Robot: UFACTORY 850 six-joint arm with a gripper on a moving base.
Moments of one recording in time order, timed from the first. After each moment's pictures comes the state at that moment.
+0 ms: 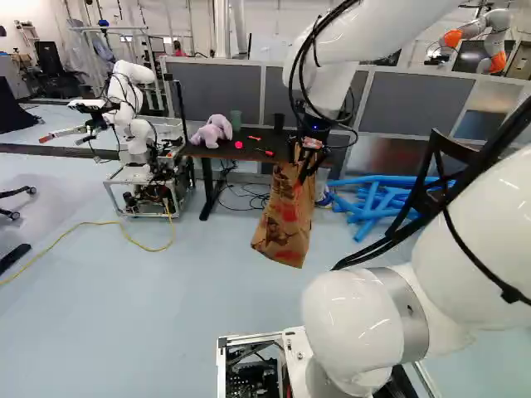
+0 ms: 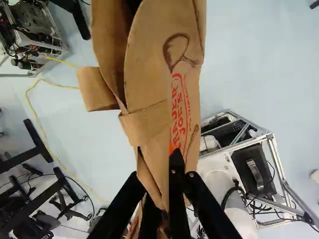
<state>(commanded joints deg) -2.1 13.8 -45.4 7.7 -52.7 22.8</state>
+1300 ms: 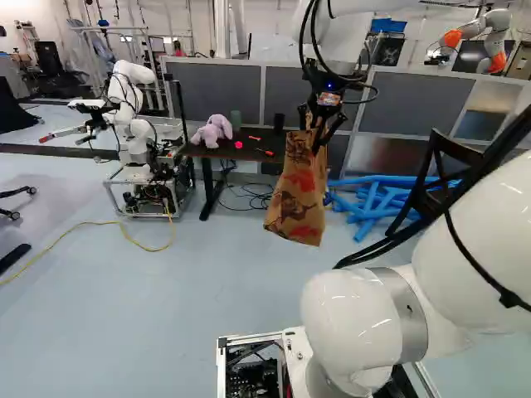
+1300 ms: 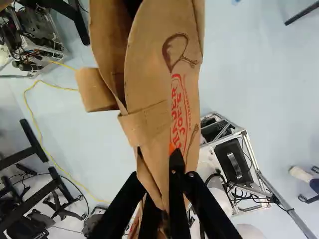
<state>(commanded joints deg) -3.8 14.4 -57.0 3.9 -64.7 22.8</state>
